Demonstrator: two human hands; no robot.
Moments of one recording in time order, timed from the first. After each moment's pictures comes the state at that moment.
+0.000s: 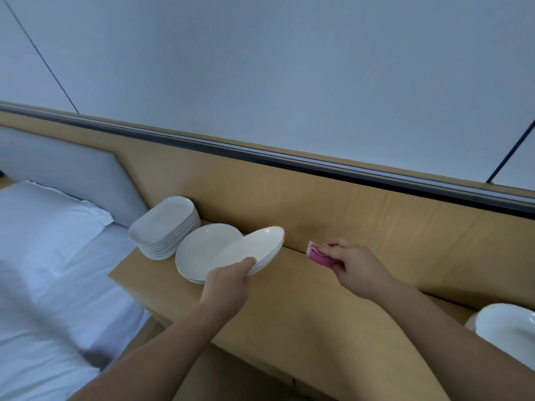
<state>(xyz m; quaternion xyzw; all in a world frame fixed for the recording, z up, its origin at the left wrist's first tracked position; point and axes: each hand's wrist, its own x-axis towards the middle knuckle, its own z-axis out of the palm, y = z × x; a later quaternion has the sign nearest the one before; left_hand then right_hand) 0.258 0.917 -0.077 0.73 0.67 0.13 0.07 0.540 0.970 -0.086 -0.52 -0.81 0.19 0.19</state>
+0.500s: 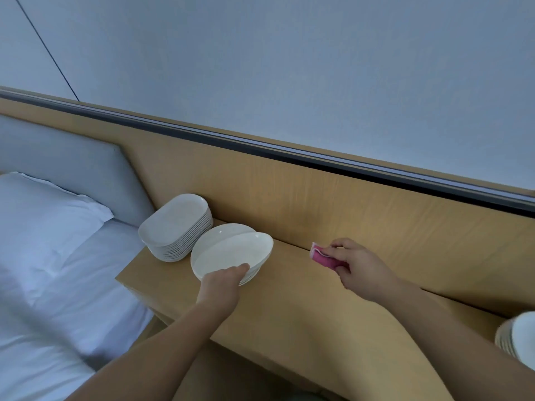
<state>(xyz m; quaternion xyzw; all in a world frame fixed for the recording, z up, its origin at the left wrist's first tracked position) 0.173 0.952 -0.116 0.73 0.68 -0.01 0.06 0.475 0.986 -0.088 -0.54 -0.80 0.22 0.16</state>
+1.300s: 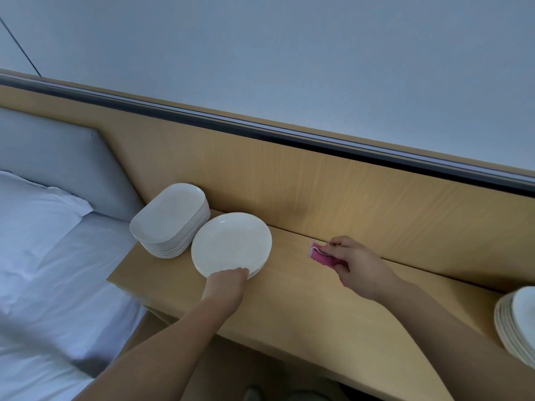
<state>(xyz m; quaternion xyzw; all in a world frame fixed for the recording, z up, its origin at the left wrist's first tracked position) 0.140 0.974 -0.167 0.77 0.63 -0.08 0.10 0.434 0.973 -0.097 -0.58 -0.78 0.22 0.12</state>
